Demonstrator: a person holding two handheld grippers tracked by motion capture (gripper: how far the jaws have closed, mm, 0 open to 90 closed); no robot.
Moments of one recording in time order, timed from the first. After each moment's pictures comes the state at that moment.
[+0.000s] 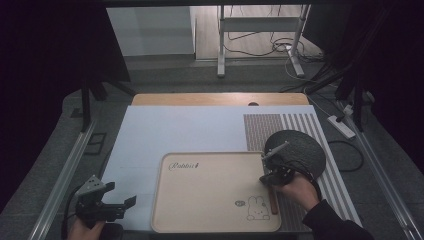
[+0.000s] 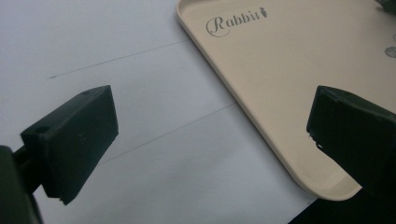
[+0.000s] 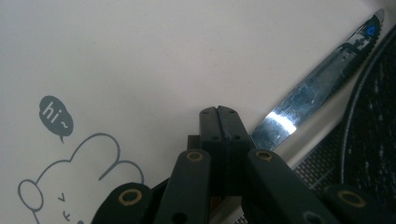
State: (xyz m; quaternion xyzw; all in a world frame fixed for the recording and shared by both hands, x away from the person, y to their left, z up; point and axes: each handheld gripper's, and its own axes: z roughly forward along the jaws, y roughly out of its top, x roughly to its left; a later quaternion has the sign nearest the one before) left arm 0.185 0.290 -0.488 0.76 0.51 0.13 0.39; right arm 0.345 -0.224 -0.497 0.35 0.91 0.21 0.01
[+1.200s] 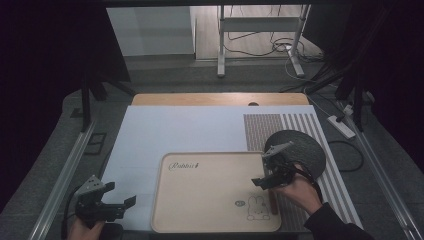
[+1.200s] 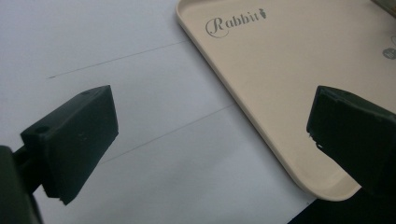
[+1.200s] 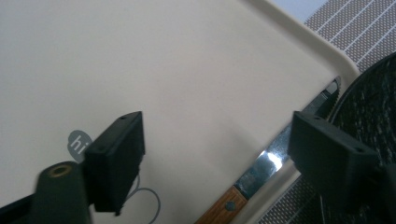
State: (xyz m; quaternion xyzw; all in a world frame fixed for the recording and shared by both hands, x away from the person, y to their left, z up) left arm 0.185 0.291 -0.489 0.76 0.51 0.13 0.39; right arm 0.333 -0.218 -0.475 0.33 0.90 0.28 0.07
